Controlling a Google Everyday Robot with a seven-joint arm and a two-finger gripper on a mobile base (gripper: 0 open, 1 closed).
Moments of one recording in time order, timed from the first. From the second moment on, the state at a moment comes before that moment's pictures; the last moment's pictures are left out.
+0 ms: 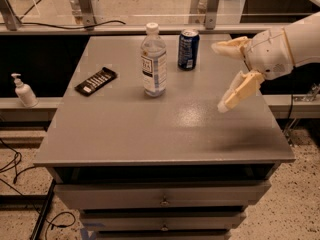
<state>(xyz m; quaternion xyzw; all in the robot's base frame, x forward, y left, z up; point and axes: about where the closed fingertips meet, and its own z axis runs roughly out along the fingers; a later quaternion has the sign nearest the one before) 0.546 -0.136 0.937 -0.64 0.61 0.20 0.41</state>
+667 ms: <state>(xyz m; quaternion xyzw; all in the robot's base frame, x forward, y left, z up) 0.597 -0.067 0.948 -0.61 0.51 0.31 0.52</state>
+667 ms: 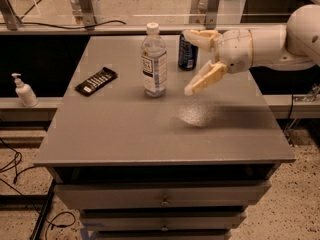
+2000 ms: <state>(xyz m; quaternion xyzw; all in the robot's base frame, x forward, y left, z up) 0.650 0.023 0.917 -0.53 0.51 0.37 0.57</state>
